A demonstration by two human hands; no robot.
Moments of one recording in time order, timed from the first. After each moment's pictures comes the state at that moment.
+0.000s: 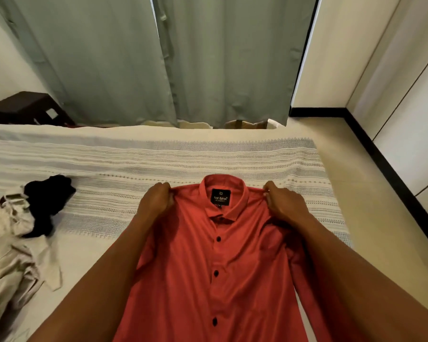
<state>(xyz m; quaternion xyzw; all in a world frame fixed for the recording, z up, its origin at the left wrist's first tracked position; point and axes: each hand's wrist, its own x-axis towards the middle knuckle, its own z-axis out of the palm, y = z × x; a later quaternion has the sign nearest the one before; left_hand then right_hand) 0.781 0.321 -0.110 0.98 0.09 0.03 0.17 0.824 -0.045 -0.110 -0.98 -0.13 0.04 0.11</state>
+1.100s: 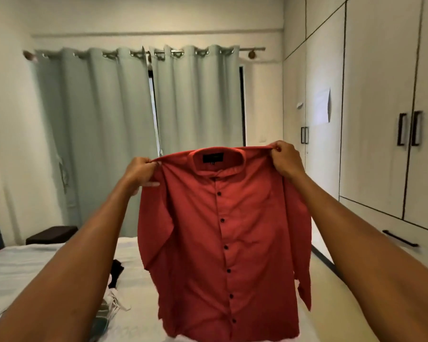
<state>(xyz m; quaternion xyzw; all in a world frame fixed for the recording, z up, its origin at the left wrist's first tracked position) 0.311 0.285 0.401 0.78 -0.02 0.22 0.59 0.337 -0.095 0.397 -0.83 -0.04 -0.36 0.43</state>
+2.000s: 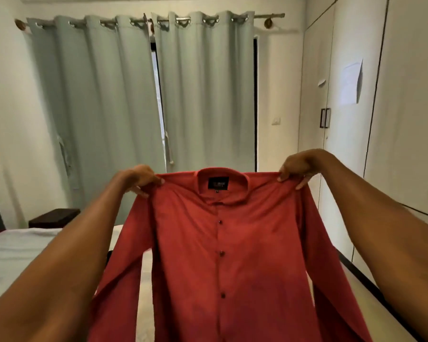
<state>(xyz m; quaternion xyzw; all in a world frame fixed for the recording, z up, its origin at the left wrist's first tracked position) 0.447 0.314 0.363 0.92 0.09 0.05 0.37 0.474 -0.125 0.390 -0.95 0.00 0.13 0.29</state>
